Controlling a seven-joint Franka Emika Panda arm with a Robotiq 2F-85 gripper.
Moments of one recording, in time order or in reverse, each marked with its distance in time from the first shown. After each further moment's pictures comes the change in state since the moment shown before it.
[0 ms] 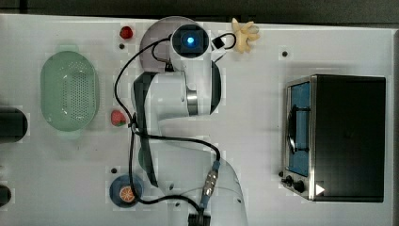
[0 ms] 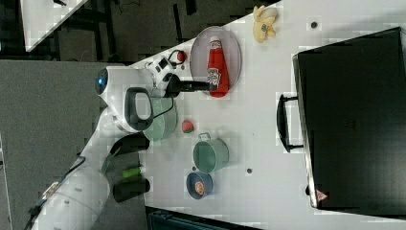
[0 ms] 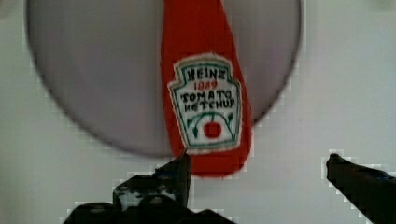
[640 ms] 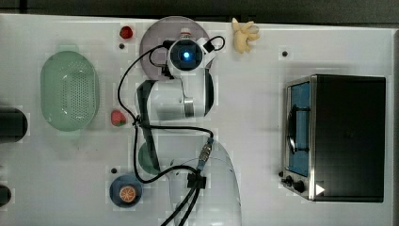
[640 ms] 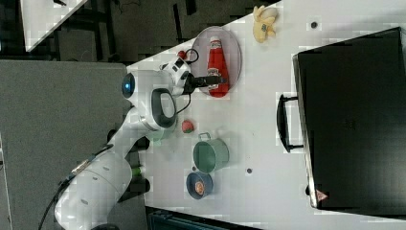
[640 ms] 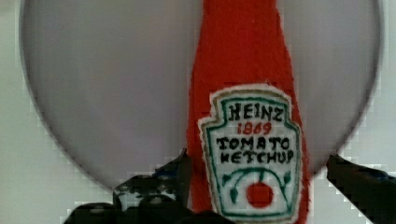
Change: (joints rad) arm 0.009 0.147 0.008 0.003 -0.007 0.230 -0.056
